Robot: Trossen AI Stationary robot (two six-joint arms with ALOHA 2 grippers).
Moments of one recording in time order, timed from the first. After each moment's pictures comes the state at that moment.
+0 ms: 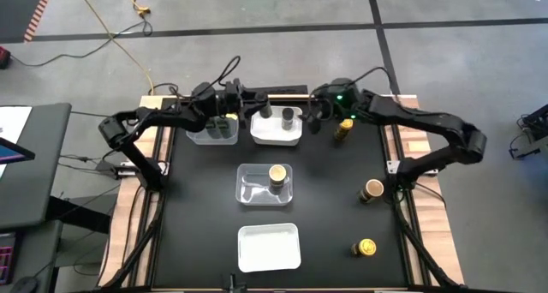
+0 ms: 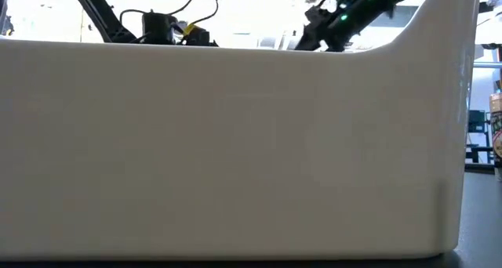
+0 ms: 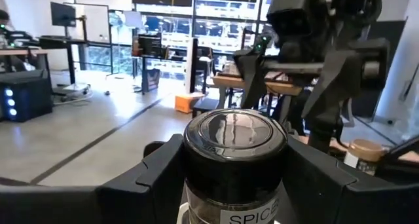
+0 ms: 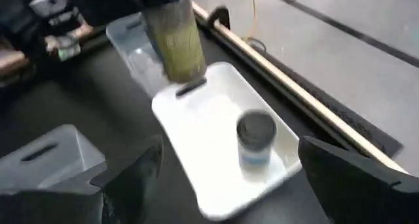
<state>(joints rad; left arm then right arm) 0.69 1.62 0.78 1.02 0.49 -0.11 -0.47 1.34 1.09 -0.30 0.00 0.18</state>
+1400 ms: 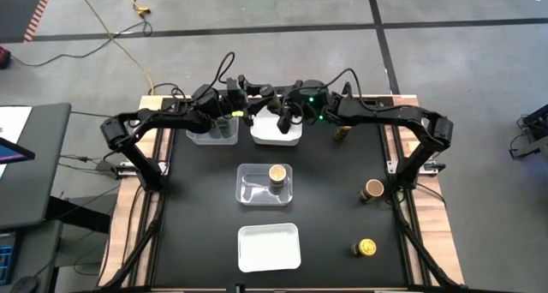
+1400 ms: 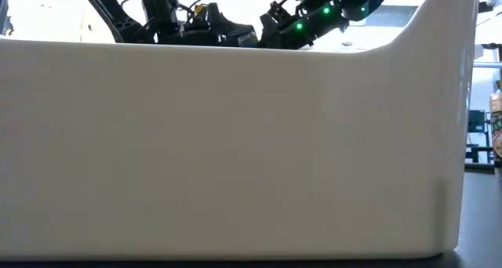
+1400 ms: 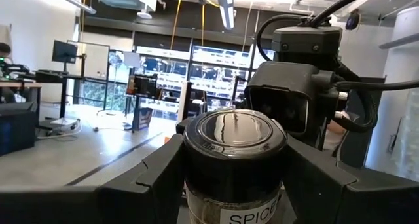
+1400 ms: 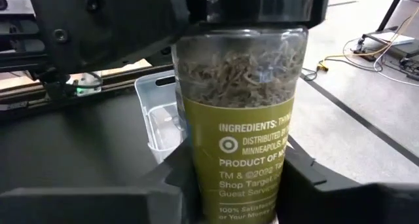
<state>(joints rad) 0.59 1.62 0.86 1.16 0.38 -0.25 -0.39 1.65 1.24 0.08 0.00 -0.01</state>
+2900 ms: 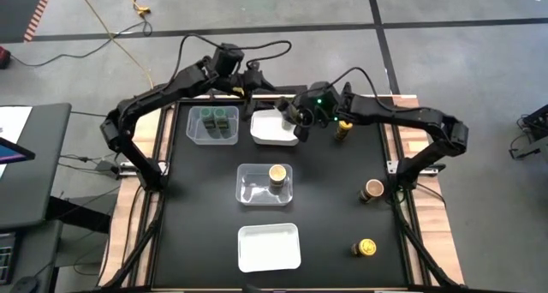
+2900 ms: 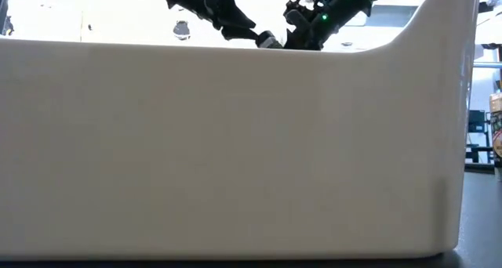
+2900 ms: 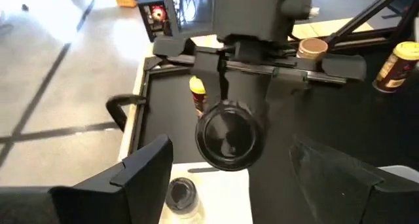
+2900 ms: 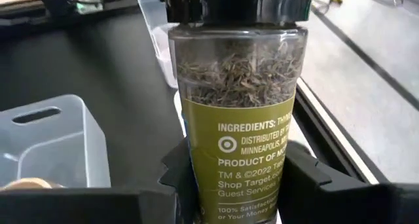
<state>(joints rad) 0.58 1.62 1.63 -0.50 0.53 0.44 -0.38 1.51 1.24 -0.33 0.00 -0.03</state>
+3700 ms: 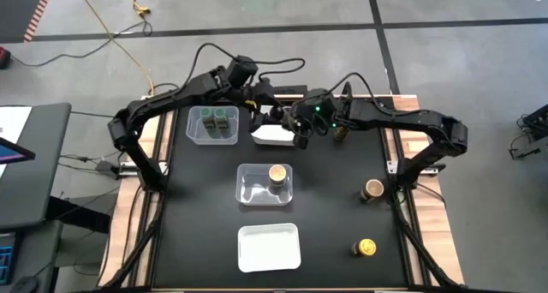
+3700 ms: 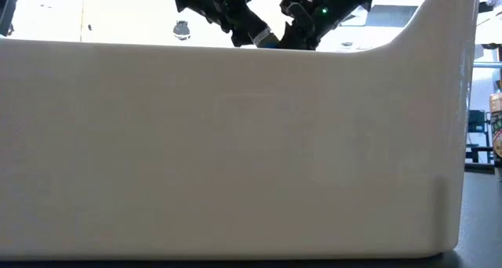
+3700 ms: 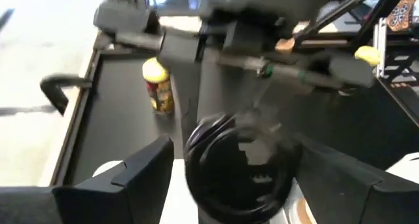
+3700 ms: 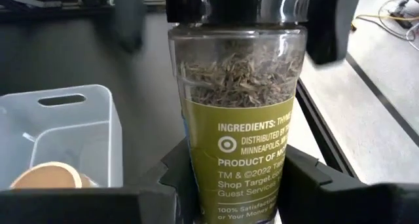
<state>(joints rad) 0.50 1.68 1.62 -0.51 0.54 0.32 -0.31 1.51 1.24 -0.32 0.01 -0.12</state>
